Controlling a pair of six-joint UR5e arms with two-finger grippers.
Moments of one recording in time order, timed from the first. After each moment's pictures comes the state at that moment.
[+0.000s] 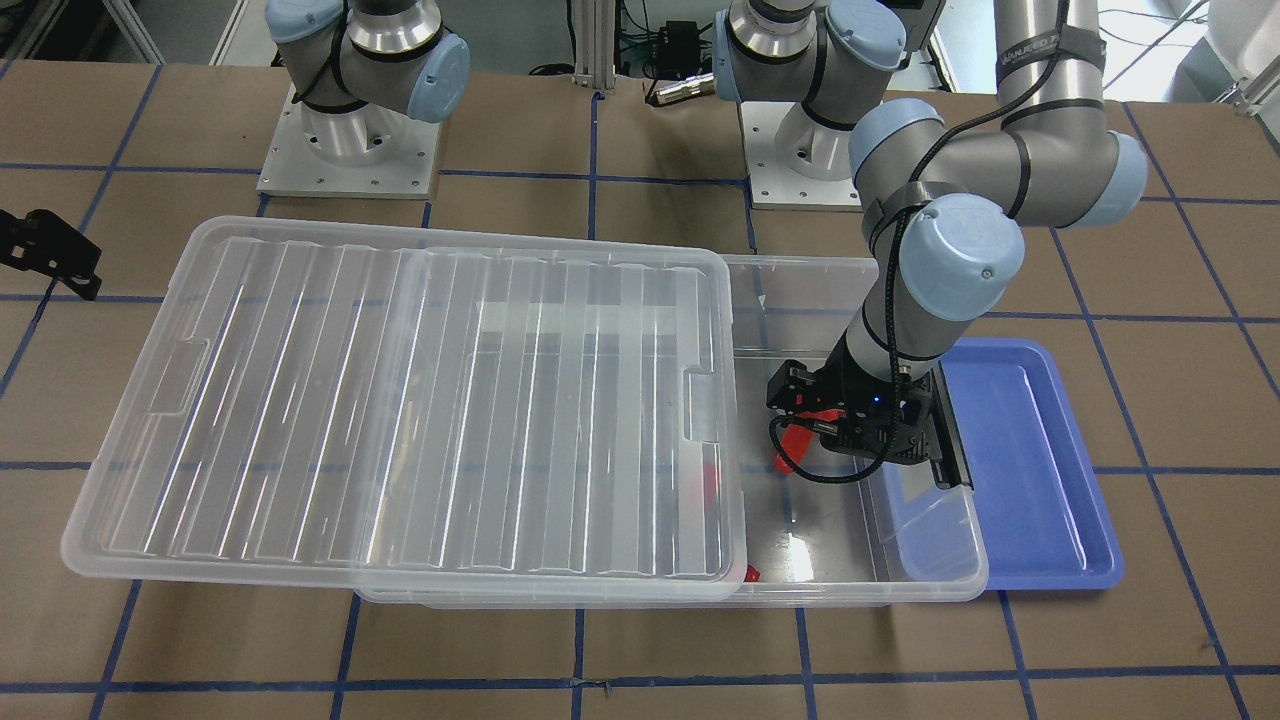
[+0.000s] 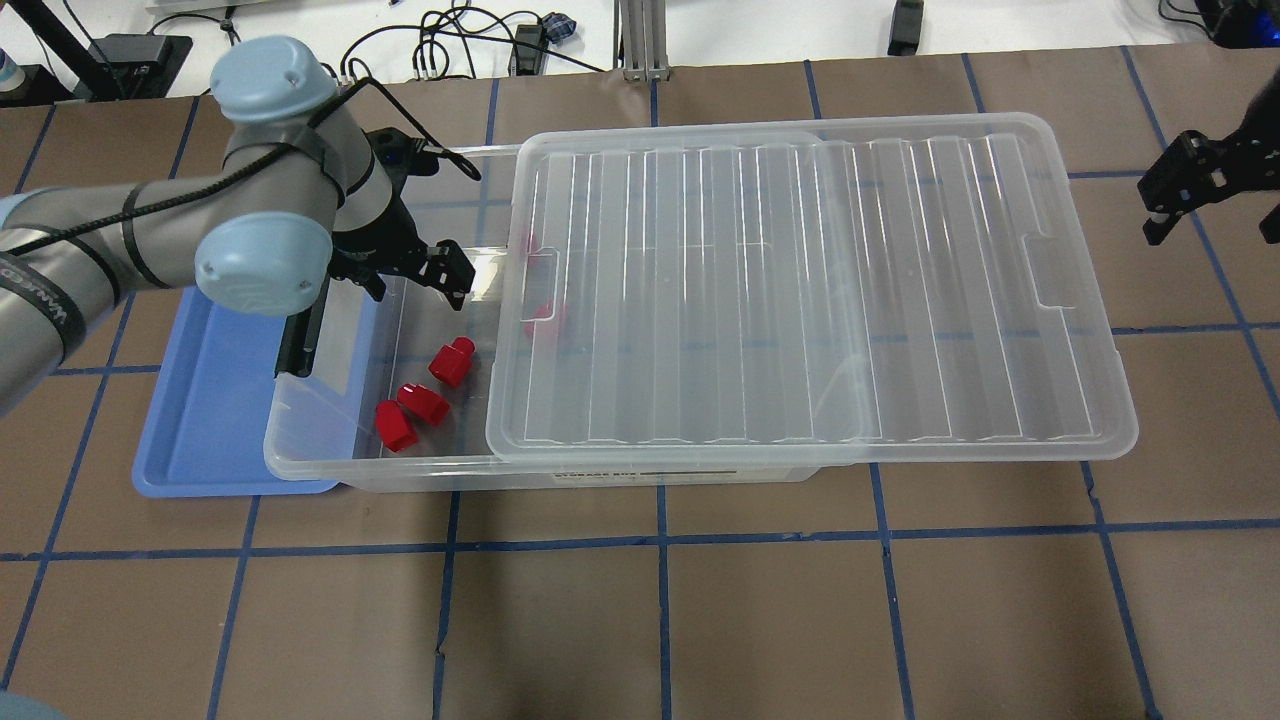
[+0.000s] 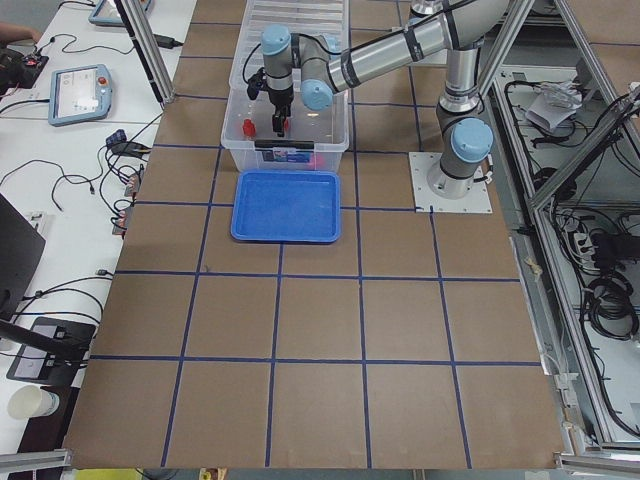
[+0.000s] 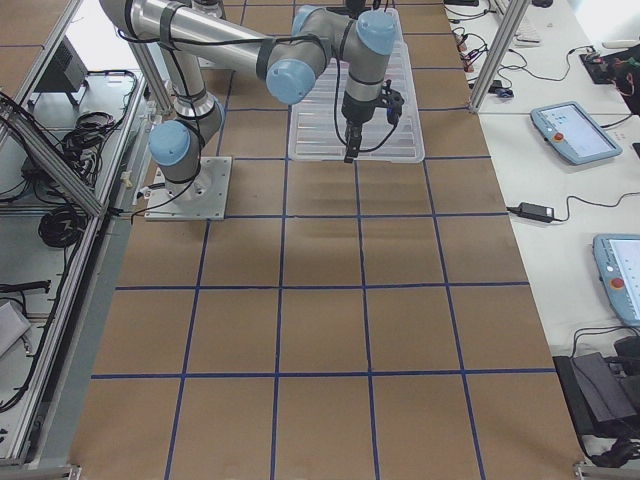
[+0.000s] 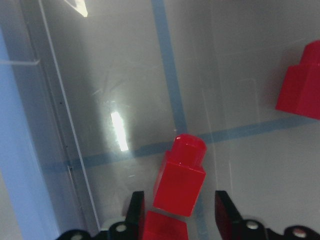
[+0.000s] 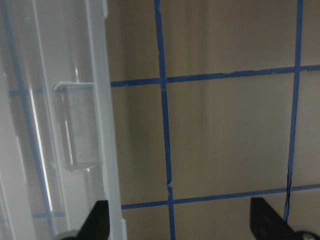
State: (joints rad) left arm -1.55 -1.83 -1.70 -1.22 1.56 0.20; right arm 1.14 -1.51 1.62 -1.62 -1.66 -0.36
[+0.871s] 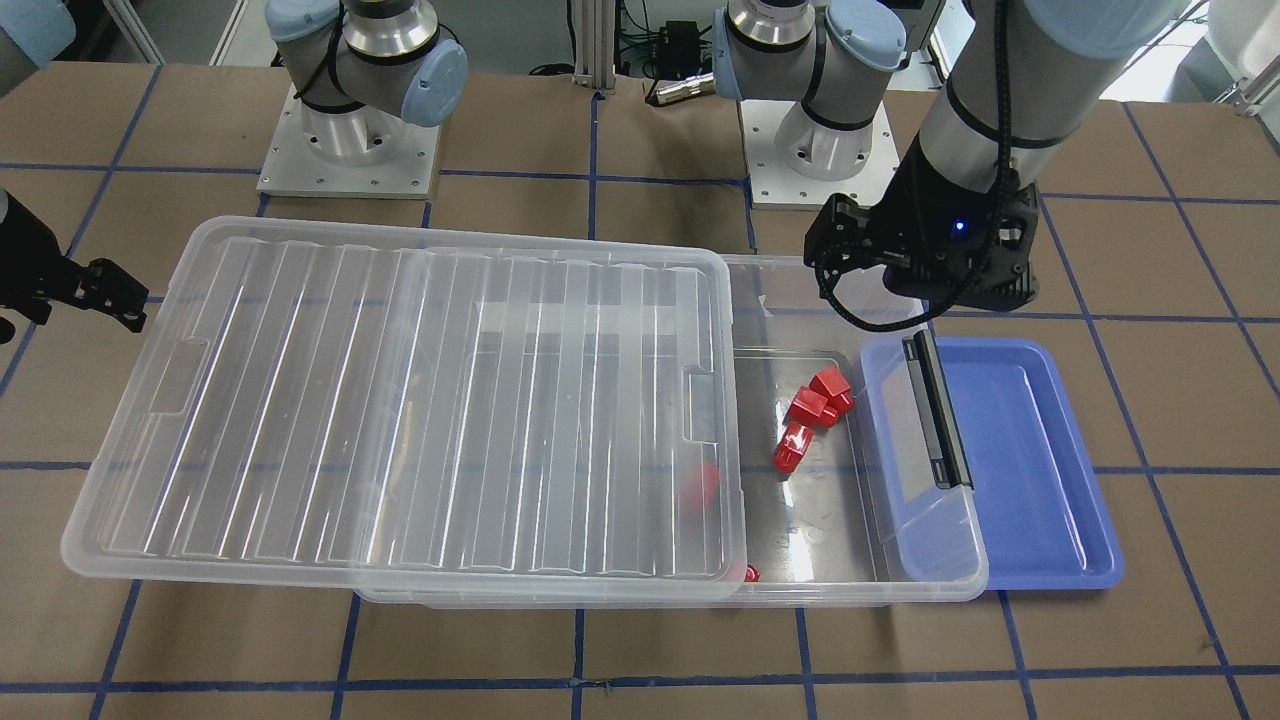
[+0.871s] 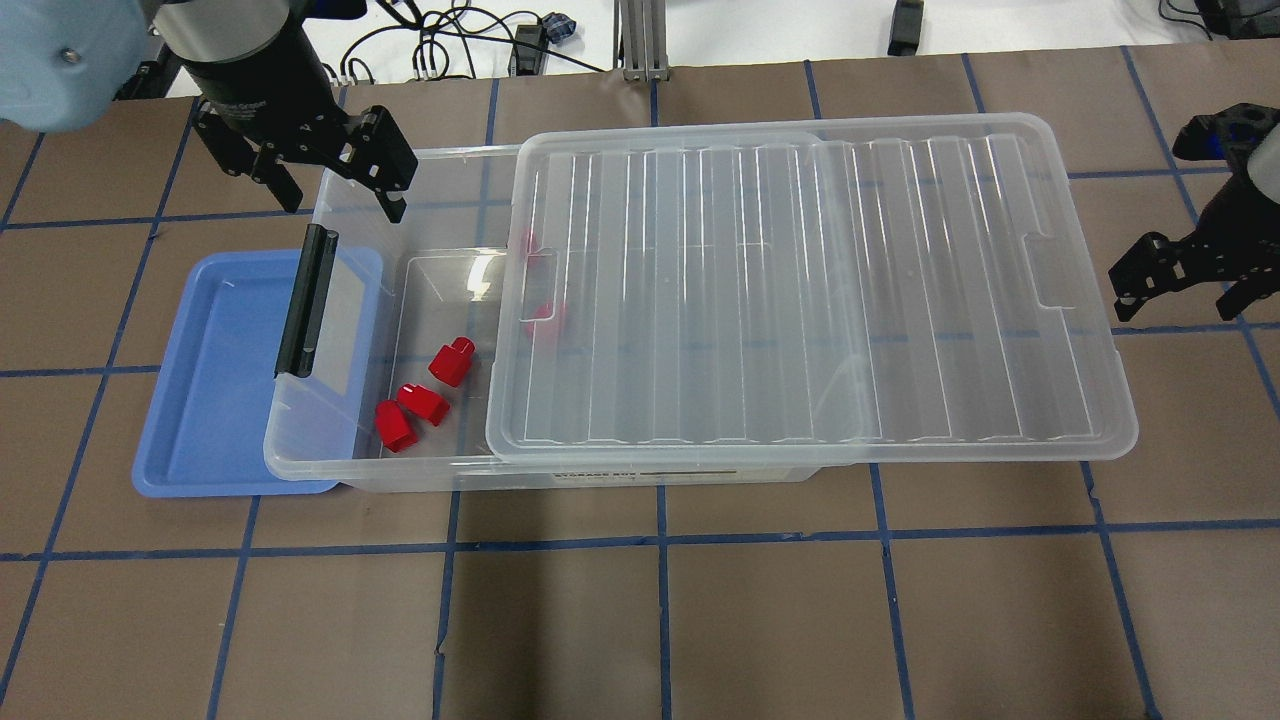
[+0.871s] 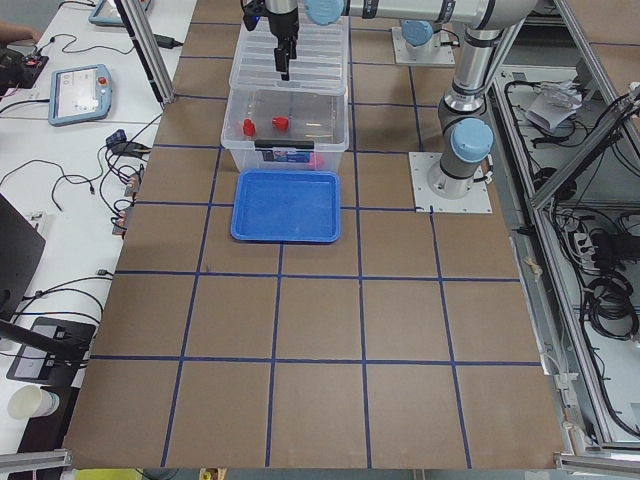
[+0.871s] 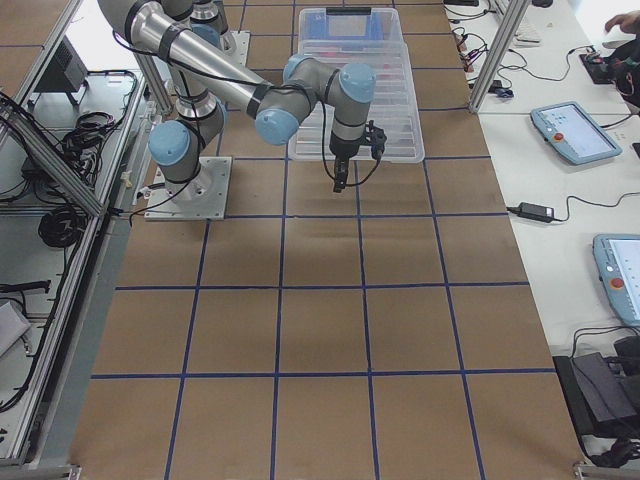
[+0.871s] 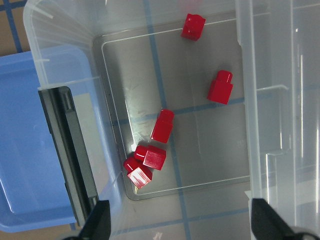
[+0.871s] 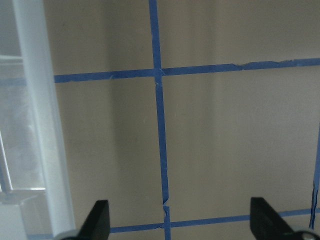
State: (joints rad) left arm -1.57 -1.69 -1.42 -1.66 1.59 0.17; right arm 1.11 -1.52 1.84 -1.84 -1.65 -0.40
